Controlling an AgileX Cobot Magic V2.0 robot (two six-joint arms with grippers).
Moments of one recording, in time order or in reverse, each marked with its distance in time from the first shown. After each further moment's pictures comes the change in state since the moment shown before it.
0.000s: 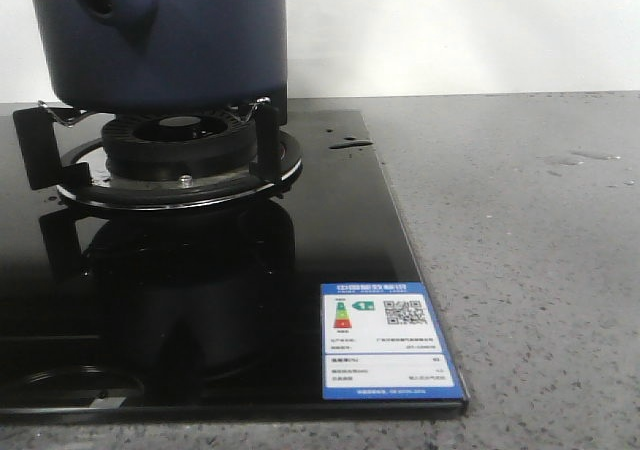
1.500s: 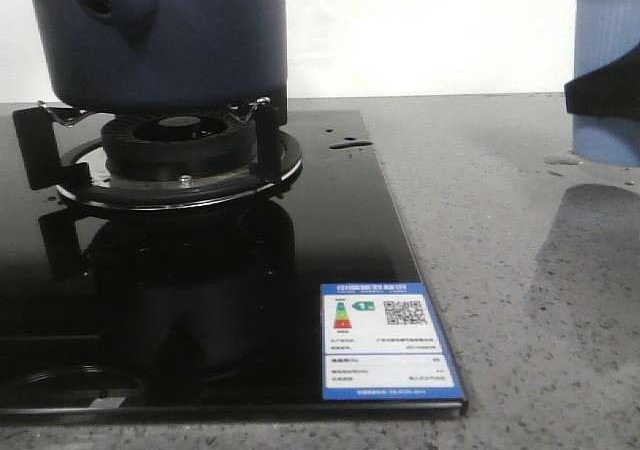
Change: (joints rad) left arm 0.000 0.000 0.000 0.003 0.000 0.000; right arm -0.778 -0.019 0.791 0.365 -1.147 -0.200
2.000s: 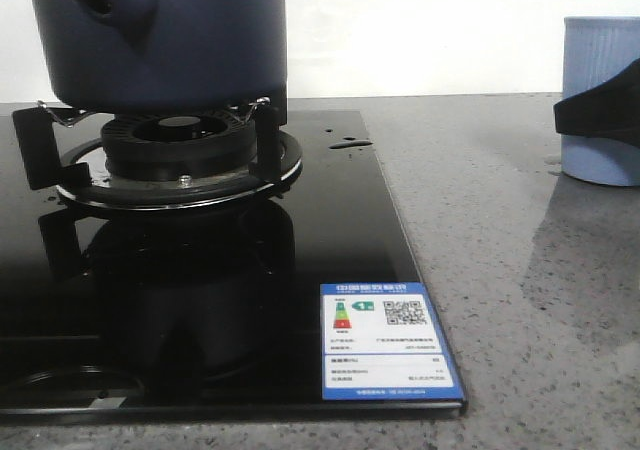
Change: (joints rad) left arm 0.000 0.000 0.000 0.000 0.000 0.000; right arm 0.000 0.063 0.000 0.018 -0.049 -0.031
